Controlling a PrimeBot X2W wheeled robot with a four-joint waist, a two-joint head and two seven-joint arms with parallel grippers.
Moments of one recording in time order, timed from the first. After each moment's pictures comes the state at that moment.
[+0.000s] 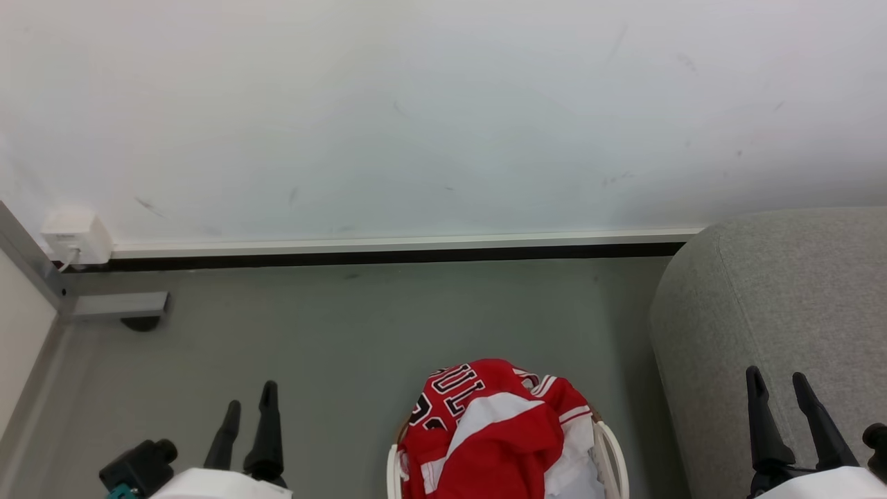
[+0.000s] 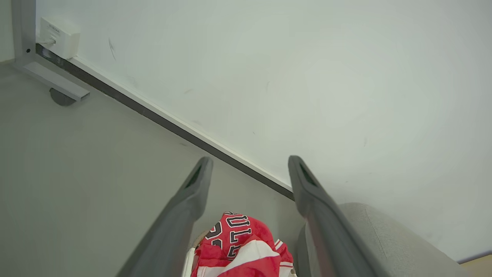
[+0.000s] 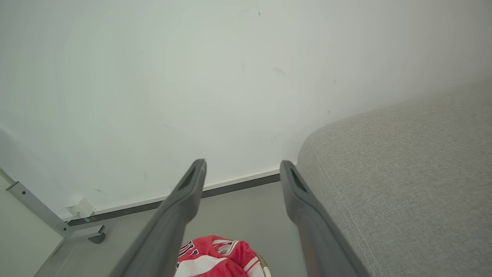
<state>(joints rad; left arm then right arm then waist) -0.08 0.04 -0.01 0.28 -0.67 -0.07 -0.13 -0.06 -0.12 0.01 0.22 0.54 0.13 -0.13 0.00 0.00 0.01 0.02</state>
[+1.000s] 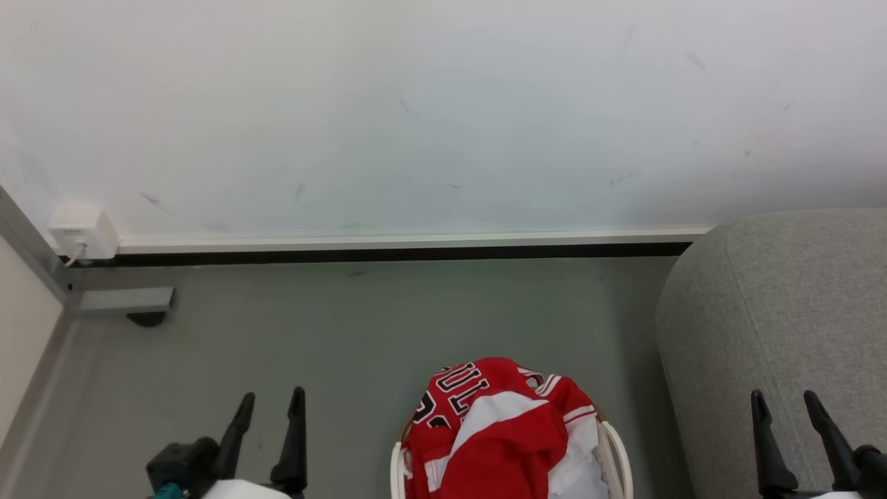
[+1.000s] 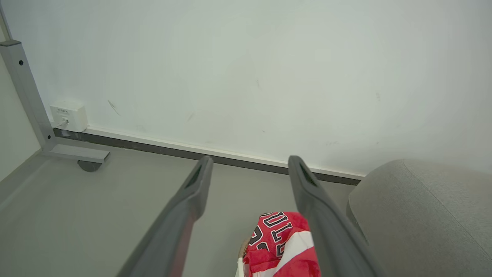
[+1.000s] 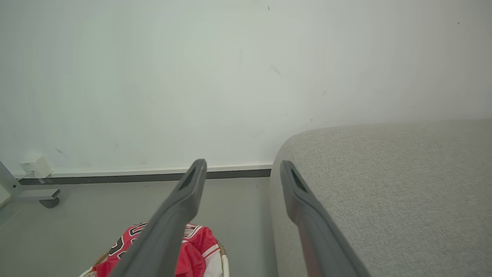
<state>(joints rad) -0.06 0.04 -0.05 0.26 -0.29 -0.08 -0.20 -0.03 -0.12 -0.03 0.27 0.29 0.13 -0.20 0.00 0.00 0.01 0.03</state>
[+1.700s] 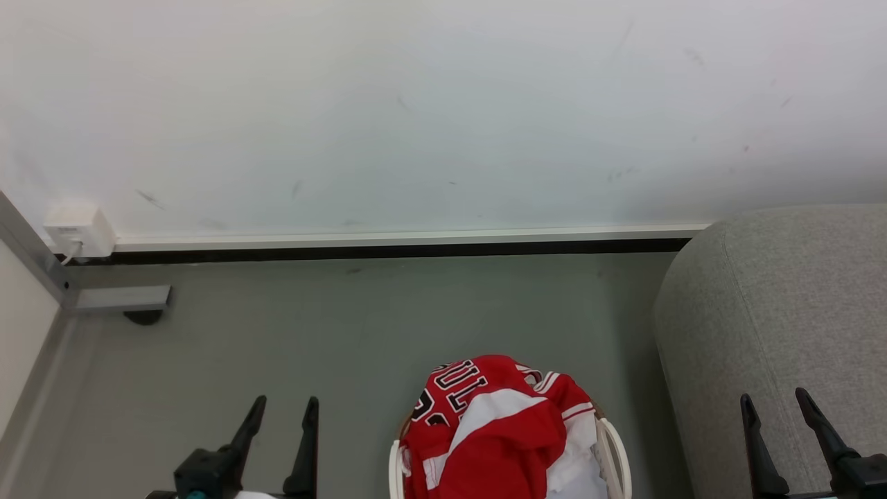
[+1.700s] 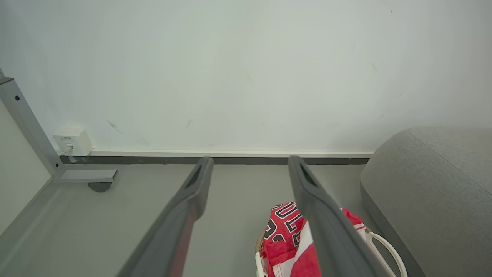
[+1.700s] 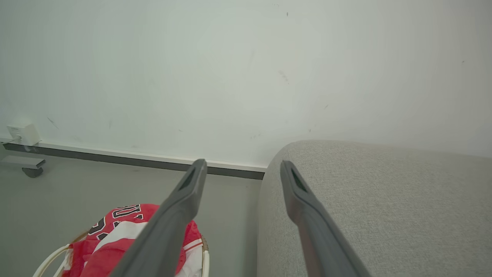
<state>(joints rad) -0.05 0.05 -0.06 0.28 -0.12 -0.08 -0.24 -0.03 -0.13 -0.03 0.28 0.14 0.13 -0.24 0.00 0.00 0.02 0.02</state>
